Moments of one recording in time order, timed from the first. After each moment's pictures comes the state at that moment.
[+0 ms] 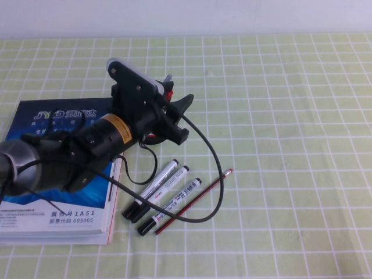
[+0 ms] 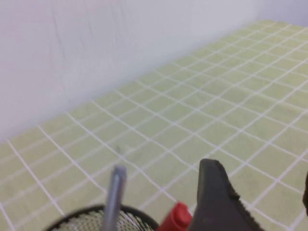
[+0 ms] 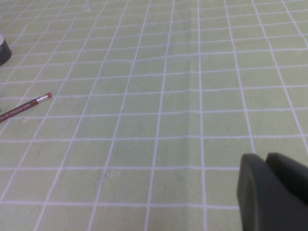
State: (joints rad) right arm 0.13 -0.01 0.03 0.14 0.38 0.03; left arm -0.46 1.81 -0.92 0.47 -0.67 -0.14
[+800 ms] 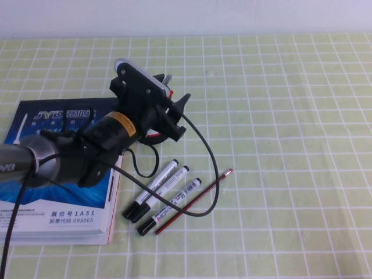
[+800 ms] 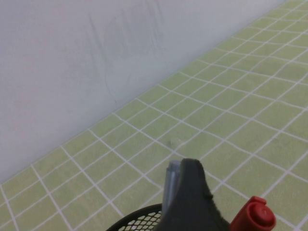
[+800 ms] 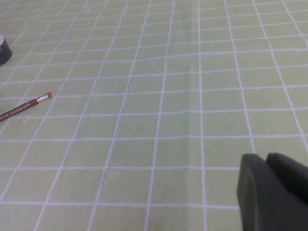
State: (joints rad) right arm 0.13 -0.01 0.03 0.14 0.38 0.03; left arm -0.46 1.90 -0.98 0.29 -0.68 0.17
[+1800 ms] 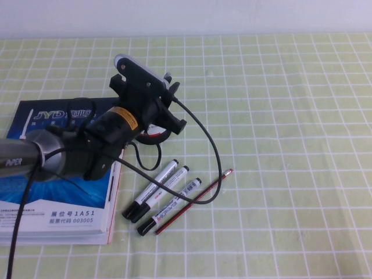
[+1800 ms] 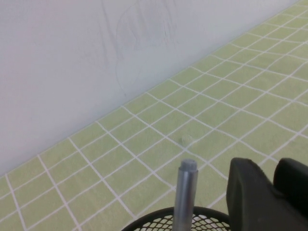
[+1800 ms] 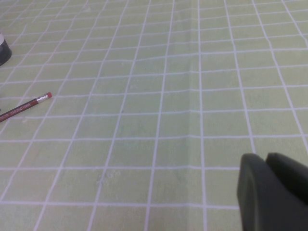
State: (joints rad) right arm 0.13 -0.01 0.03 0.14 0.38 0.03; left arm -0.46 1.93 -1.03 0.25 -0.65 0.16
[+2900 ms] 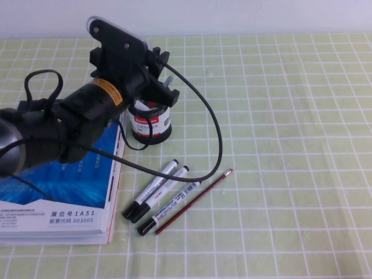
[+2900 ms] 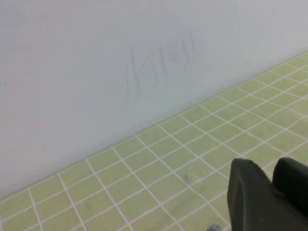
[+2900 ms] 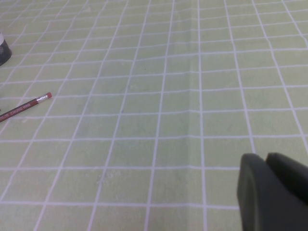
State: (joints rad) right arm 0.13 -0.01 0.03 0.14 0.38 0.03; left arm -0.46 1.72 -1.03 0.26 -0.47 0.01
